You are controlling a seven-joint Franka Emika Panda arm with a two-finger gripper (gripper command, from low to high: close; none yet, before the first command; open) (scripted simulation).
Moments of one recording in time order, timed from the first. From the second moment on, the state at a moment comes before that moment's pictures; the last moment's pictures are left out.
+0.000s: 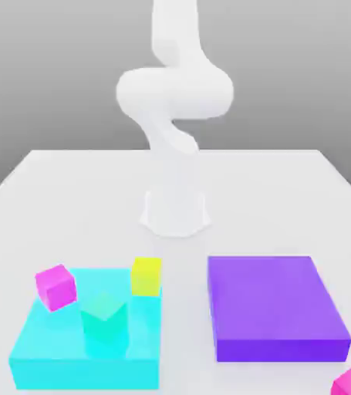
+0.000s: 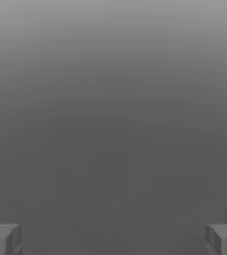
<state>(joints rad) 0.01 -0.71 0.02 -2.29 0.00 2.32 0.79</state>
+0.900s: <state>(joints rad) 0.20 0.28 0.20 -2.15 -0.15 2.53 0.79</state>
